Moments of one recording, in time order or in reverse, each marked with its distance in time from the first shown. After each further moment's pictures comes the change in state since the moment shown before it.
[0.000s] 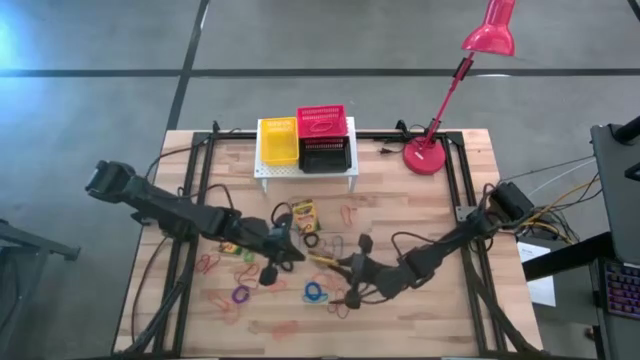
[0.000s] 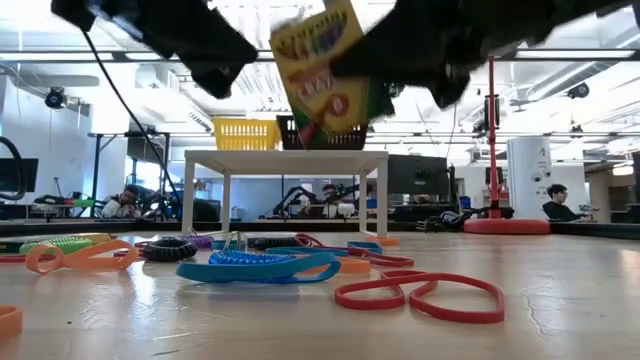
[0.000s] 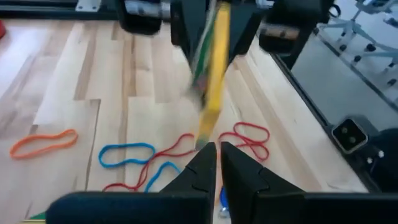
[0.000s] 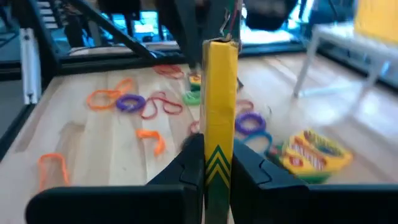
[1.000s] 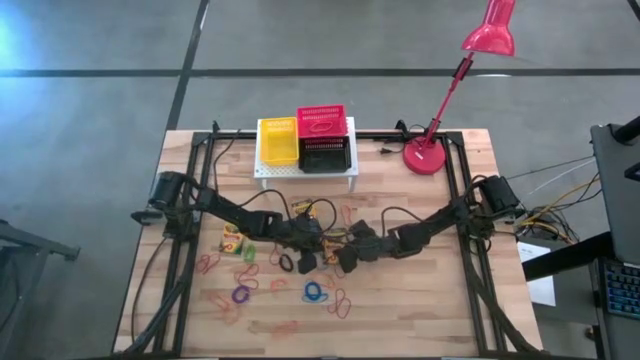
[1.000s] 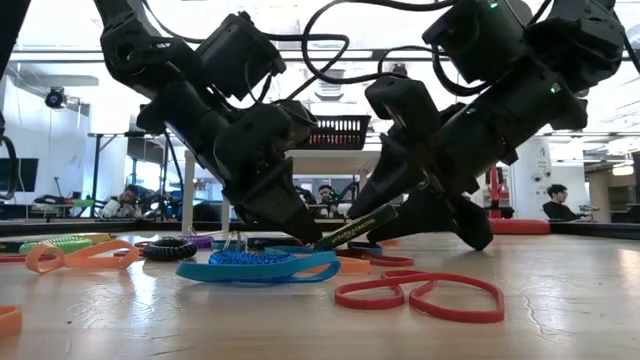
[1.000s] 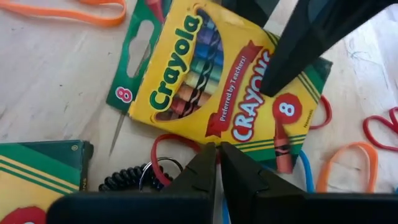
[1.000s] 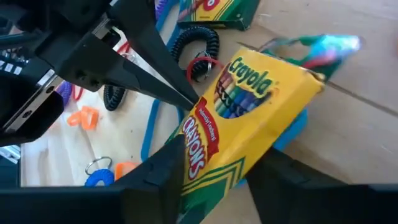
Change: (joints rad) left arm 0.181 0.536 0.109 0.167 0.015 -0.244; right arm -0.268 0.058 -0.183 -0.064 -0.432 0.872
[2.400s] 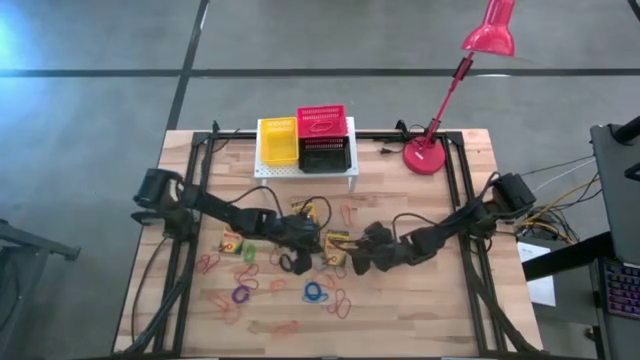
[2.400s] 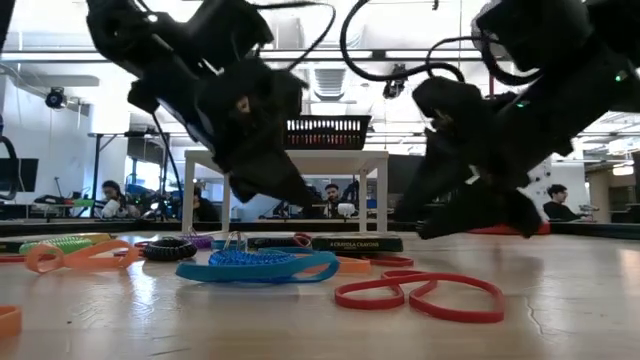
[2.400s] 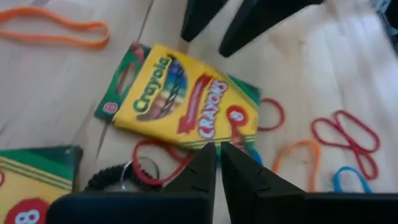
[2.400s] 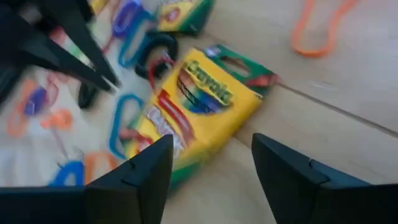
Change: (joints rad) left arm -0.010 -0.103 -0.016 -0.047 0.044 -0.002; right arm 0.084 -0.106 -0.091 -0.108 0.200 0.069
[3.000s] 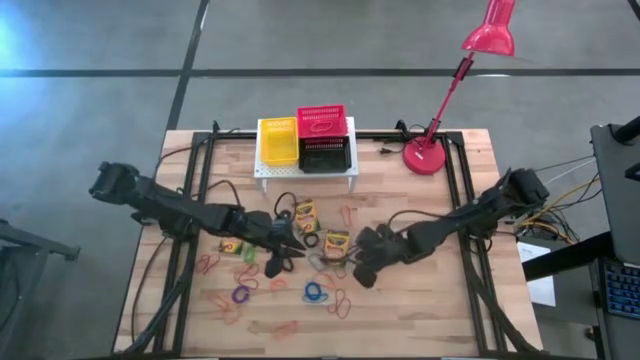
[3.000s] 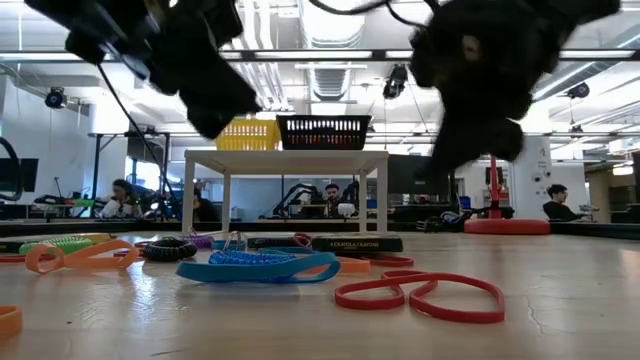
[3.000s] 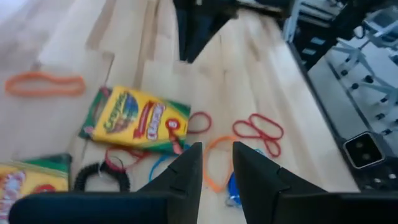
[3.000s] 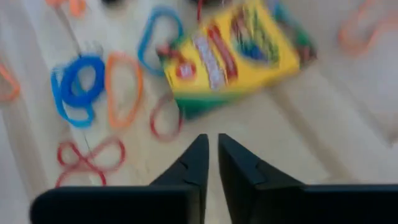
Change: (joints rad) left arm -0.085 -0.372 -0.160 -0.042 0.003 0.039; right arm 0.010 -0.125 0.267 -0.633 -0.259 -0.275
